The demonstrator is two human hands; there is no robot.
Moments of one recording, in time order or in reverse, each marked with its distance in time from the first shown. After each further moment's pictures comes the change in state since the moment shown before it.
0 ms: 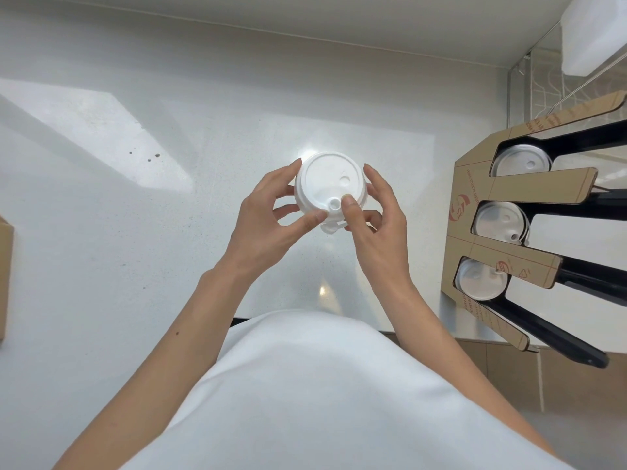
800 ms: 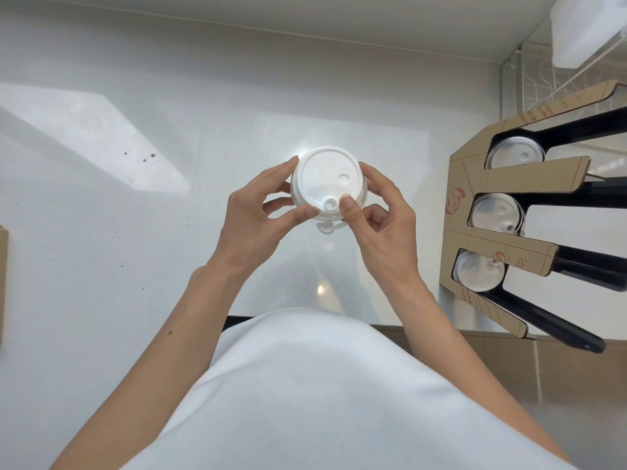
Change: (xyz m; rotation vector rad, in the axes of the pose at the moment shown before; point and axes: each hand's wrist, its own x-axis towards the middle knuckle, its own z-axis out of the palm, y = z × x) left_hand -0.002 -0.002 -0.007 -0.057 0.038 0.082; right_hand -0.005 -0.001 -0.007 -0.011 0.005 -0.128
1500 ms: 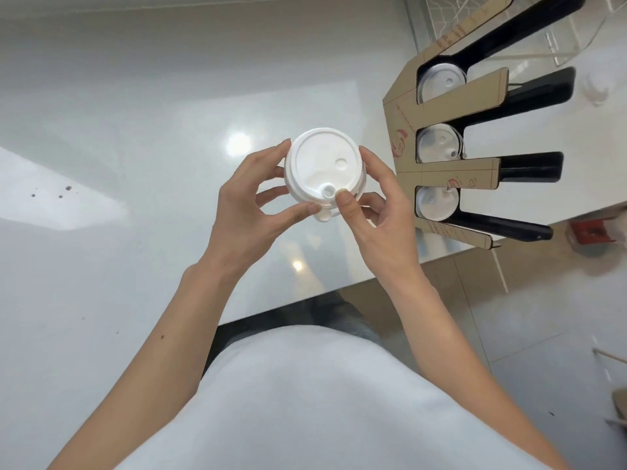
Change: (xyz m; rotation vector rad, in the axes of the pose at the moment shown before) left_hand 0.007 0.001 0.013 0.039 -0.327 0.153; right_hand -0.049 -0.005 -0.013 -0.060 0.249 0.048
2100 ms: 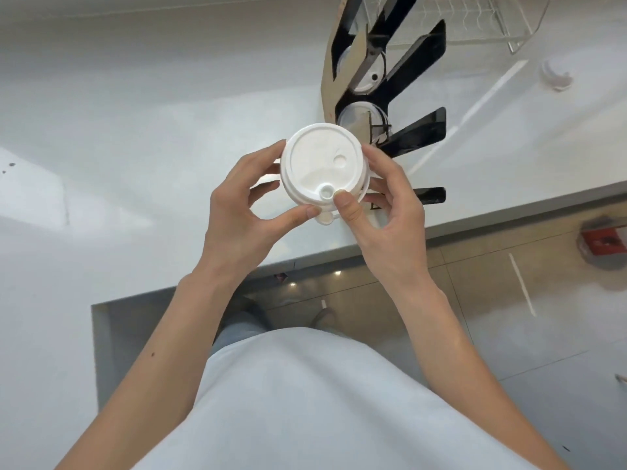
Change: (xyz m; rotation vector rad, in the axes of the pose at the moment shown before) left_hand -0.061 0.067 0.168 0.076 0.082 0.087; right_hand -0.048 0.039 -0.176 0.003 0.007 -0.121
